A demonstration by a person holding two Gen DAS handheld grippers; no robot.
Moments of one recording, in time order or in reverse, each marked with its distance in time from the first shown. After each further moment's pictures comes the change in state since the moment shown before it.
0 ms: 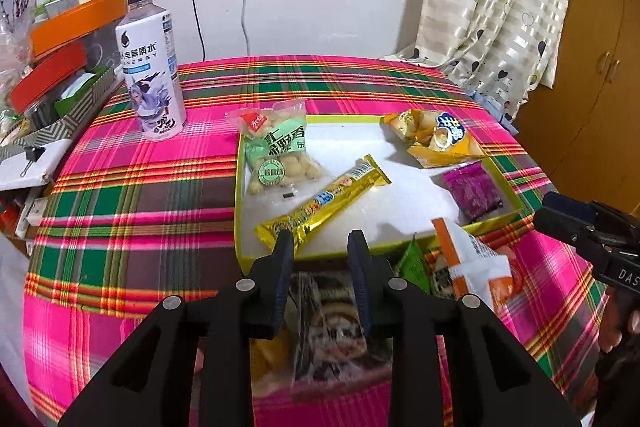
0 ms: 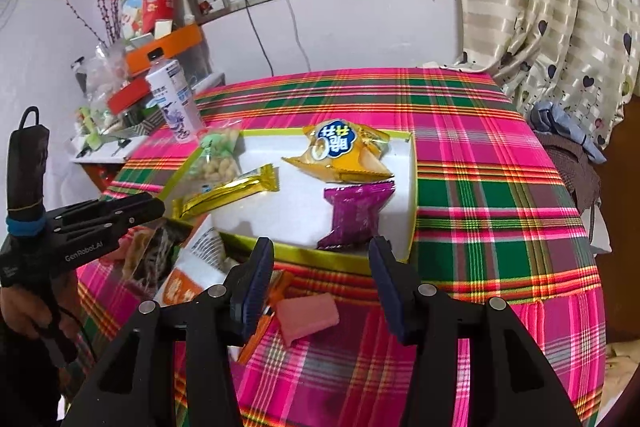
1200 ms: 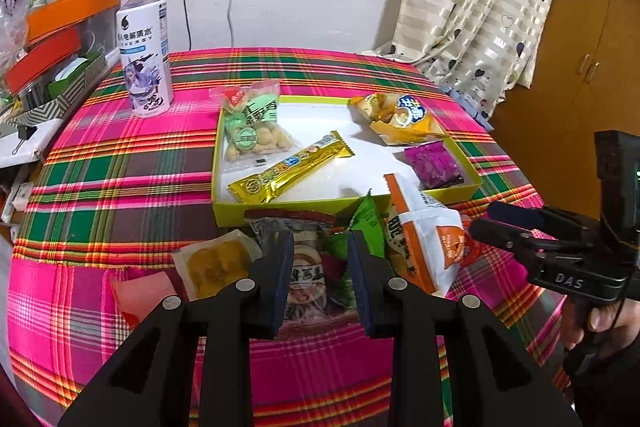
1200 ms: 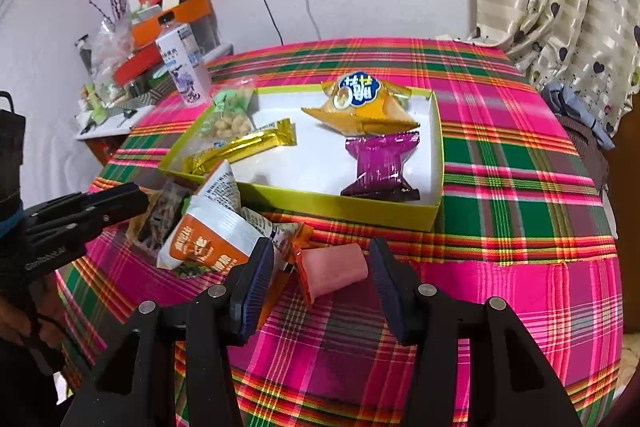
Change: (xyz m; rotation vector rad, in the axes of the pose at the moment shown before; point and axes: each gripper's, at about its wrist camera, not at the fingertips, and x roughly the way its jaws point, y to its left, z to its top) left arm -0.025 -0.011 -0.026 -0.014 0.009 -0.088; right arm 0.015 0.011 -0.023 -0.009 0.090 0.018
